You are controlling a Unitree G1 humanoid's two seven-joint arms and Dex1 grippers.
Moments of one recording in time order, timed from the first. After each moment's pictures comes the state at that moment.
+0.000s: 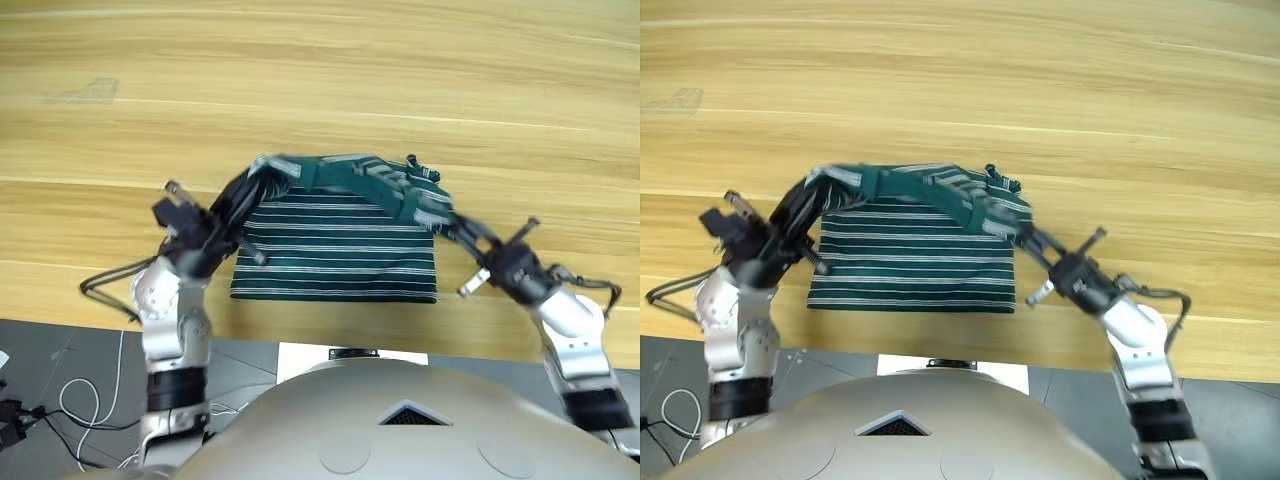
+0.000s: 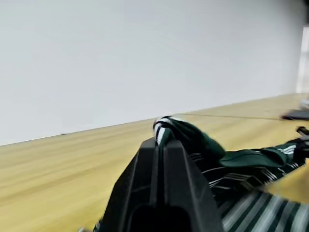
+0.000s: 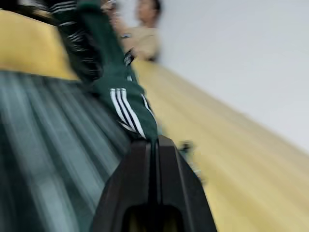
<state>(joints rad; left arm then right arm) 0.40 0.31 0.13 -0.19 -0.56 -0.36 -1.01 0.52 -0.62 0.13 -0.15 0.22 -0.63 0.66</state>
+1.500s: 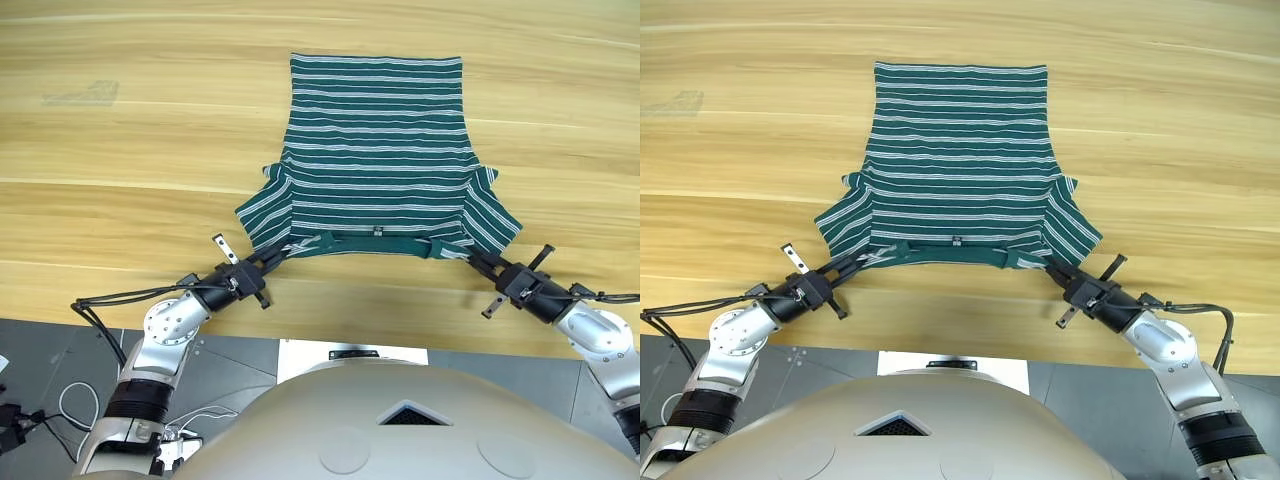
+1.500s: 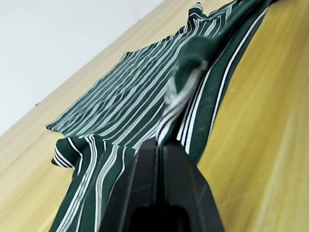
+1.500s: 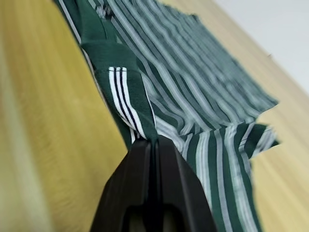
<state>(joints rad) 0.38 0.61 -0.15 0.13 0.01 -0.68 -0.61 0.49 -0.85 0.19 -0.05 0.05 -0.49 0.44</state>
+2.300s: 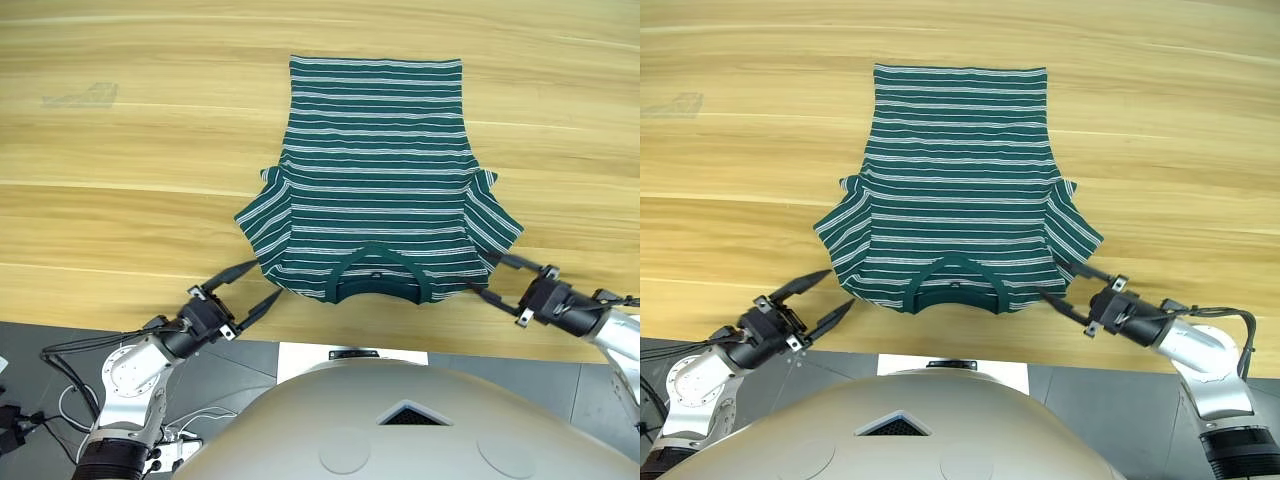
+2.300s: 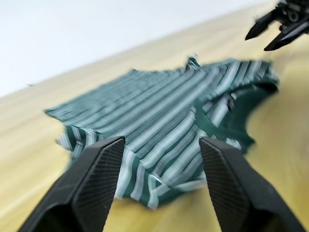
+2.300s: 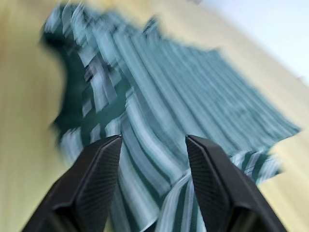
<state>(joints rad) 0.64 0.65 -0.03 -0.06 -0.52 -0.68 -0.80 0.50 -0.85 0.04 -0.10 0.45 -0.54 0.80</state>
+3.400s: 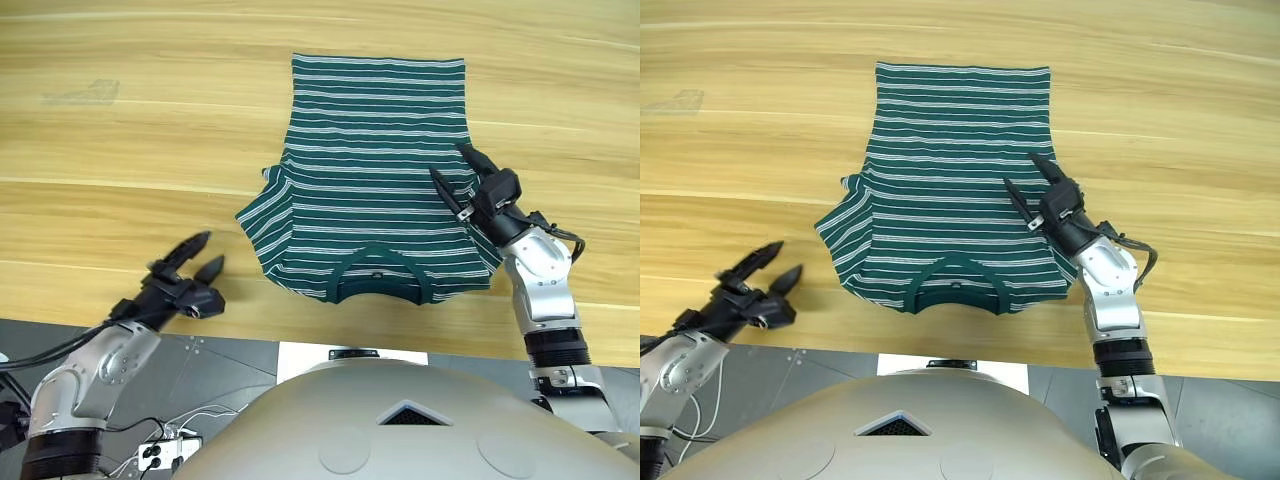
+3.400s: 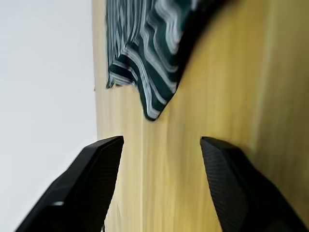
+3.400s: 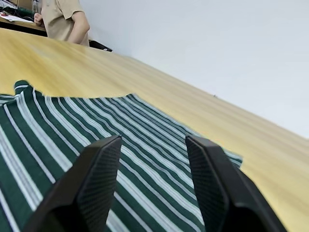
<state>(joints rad) 0.62 0.77 0.15 -0.11 0.78 -0.64 -0.13 0.06 -0.37 0.09 0.09 0.10 -0.36 0.51</state>
